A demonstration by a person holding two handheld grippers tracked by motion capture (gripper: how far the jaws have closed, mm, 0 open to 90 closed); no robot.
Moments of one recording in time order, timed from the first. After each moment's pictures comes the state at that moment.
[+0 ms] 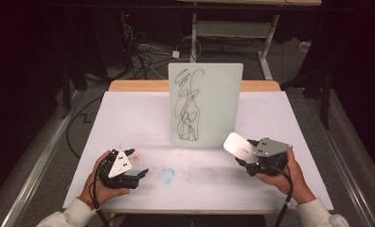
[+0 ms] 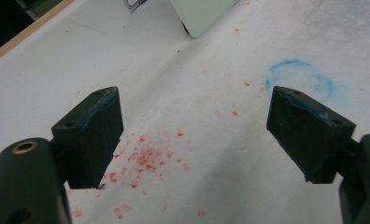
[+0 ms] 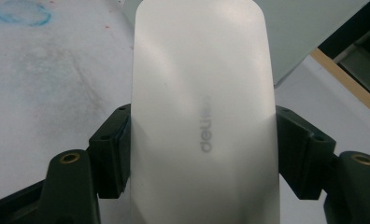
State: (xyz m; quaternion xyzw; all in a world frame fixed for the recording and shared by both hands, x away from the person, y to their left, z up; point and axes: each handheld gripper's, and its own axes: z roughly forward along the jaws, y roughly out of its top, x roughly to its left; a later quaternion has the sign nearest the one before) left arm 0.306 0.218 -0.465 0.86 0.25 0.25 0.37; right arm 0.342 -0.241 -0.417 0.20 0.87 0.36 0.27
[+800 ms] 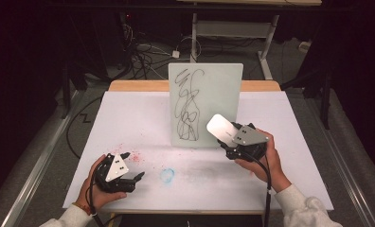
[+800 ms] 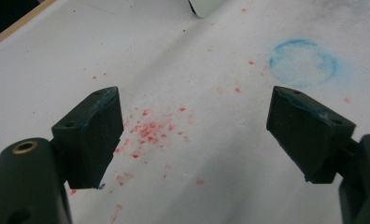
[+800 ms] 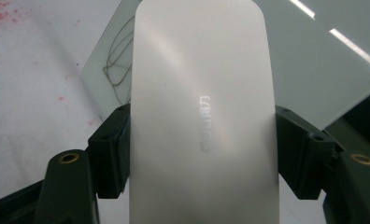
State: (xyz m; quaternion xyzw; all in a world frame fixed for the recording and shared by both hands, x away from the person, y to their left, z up) left arm 0.296 0.224 -0.468 0.86 0.27 0.26 0.35; right arm 0.366 -0.183 -0.403 0.20 0.82 0.39 0.36
